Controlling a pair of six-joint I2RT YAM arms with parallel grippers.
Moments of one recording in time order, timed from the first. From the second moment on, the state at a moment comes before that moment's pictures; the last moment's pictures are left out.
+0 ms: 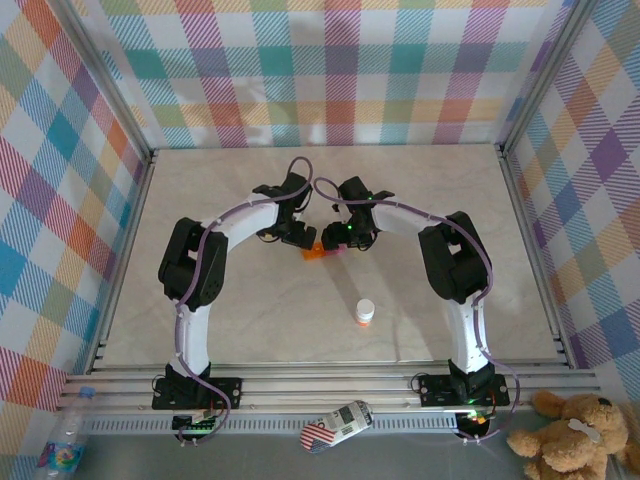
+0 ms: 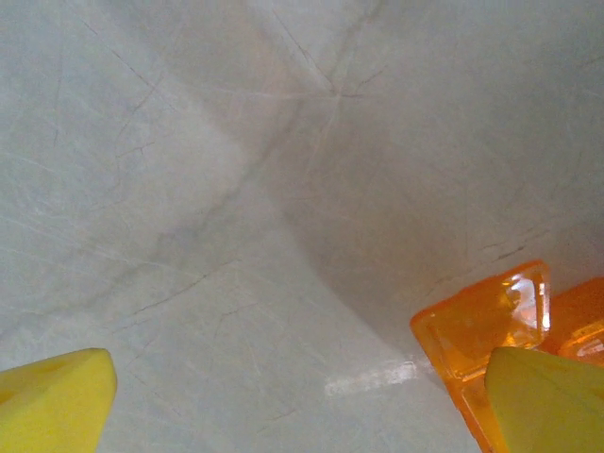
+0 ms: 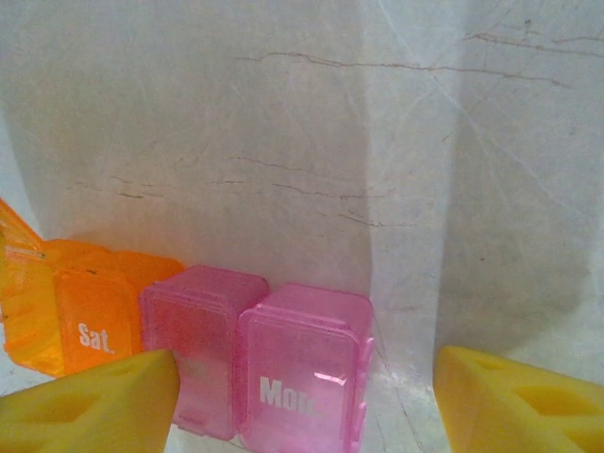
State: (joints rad) left arm -0.49 2.04 1.56 -0.82 -0.13 -0.19; right arm 0.56 2.10 1.52 -0.64 -0.25 0.31
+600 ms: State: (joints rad) left arm -0.44 2.05 1.56 -0.80 -0.11 -0.21; right arm 0.56 2.10 1.52 -0.64 -0.25 0.31
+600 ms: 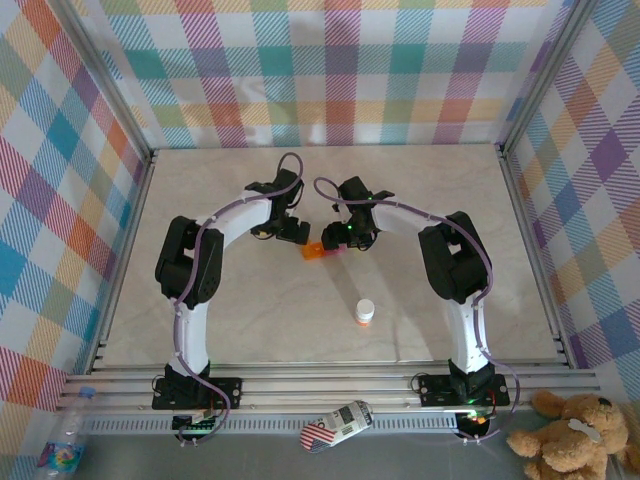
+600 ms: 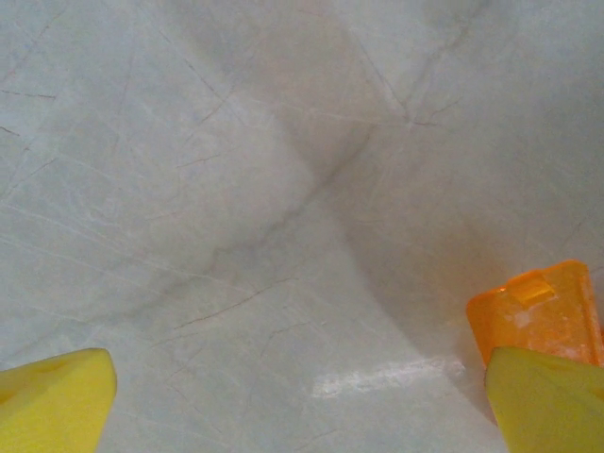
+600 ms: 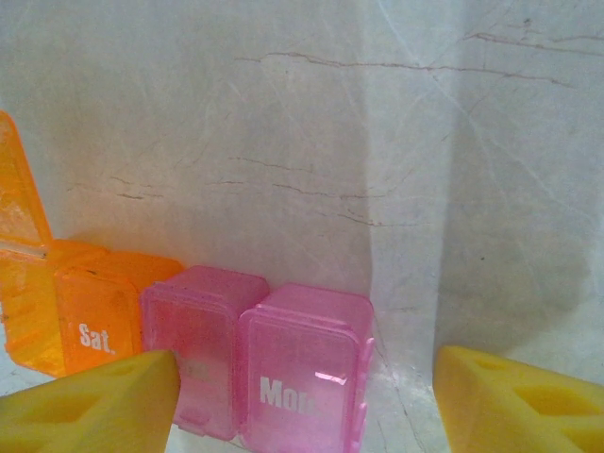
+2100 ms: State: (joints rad) left arm -0.43 1.48 1.22 -0.74 -0.01 -0.38; right arm 0.56 1.67 1.32 -0.73 -0.15 0.38
